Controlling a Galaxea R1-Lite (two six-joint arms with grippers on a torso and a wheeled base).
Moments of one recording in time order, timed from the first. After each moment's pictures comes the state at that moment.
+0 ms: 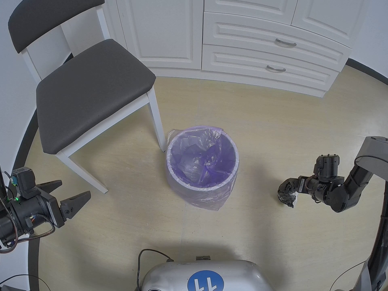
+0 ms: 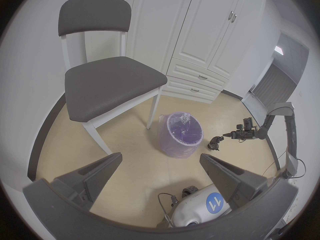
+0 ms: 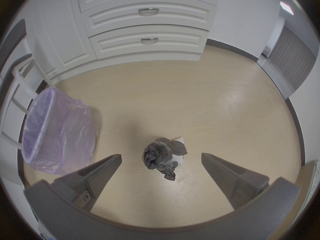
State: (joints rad) left arm -0.14 1.12 -0.35 -0.44 -0.22 -0.06; right arm 0.07 2.20 -0.73 -0.93 -0.21 0.21
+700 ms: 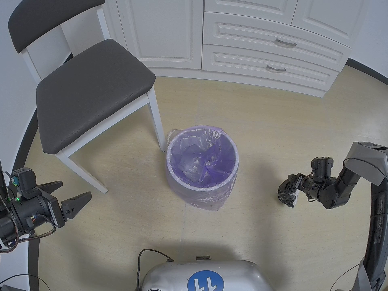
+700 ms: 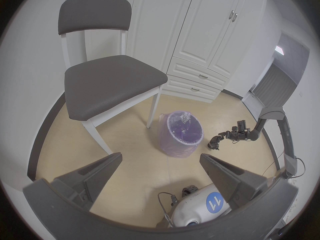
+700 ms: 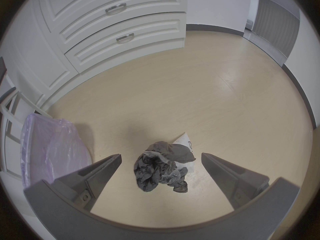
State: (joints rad) left arm -0.14 1.13 -0.35 -0.44 -0.22 -0.06; right arm 0.01 2.39 -0.92 -0.94 -0.15 0.43
